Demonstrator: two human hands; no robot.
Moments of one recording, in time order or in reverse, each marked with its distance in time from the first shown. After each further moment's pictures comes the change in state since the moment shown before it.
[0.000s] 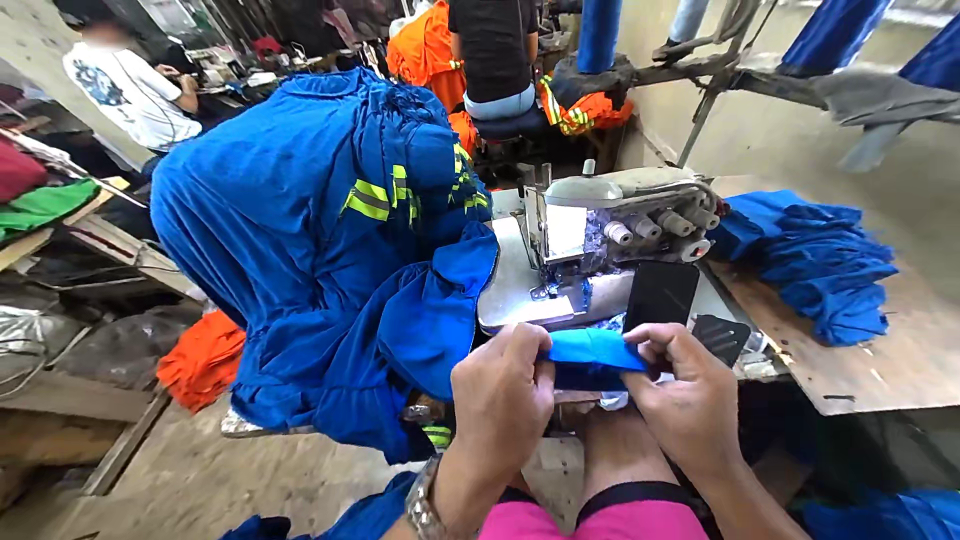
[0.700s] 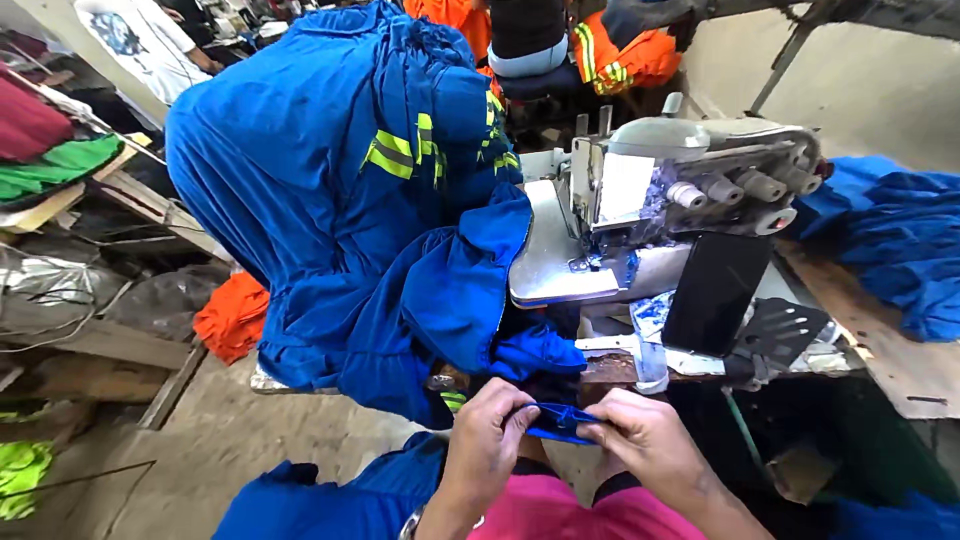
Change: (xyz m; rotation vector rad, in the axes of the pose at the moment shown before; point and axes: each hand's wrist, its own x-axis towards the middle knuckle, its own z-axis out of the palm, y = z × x) left_hand -0.118 -0.068 -0.009 -0.389 -0.324 -0.370; right_hand -0.087 0.037 0.036 0.125 -0.612 0.033
